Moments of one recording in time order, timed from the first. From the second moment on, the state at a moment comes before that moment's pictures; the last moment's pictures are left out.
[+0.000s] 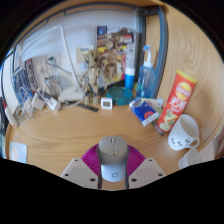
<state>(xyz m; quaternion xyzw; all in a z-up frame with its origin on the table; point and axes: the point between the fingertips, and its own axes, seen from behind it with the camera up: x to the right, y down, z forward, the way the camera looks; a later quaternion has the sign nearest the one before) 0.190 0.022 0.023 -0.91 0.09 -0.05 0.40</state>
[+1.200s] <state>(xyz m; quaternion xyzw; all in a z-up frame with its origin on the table) -0.291 -0.029 -0.018 -0.93 -0.06 0.02 0.37</state>
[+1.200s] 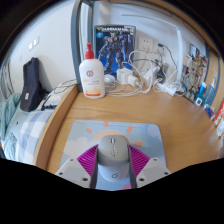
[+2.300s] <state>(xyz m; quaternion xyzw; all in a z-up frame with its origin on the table) 0.015 -0.100 0.292 -0.88 0.01 0.01 0.48</state>
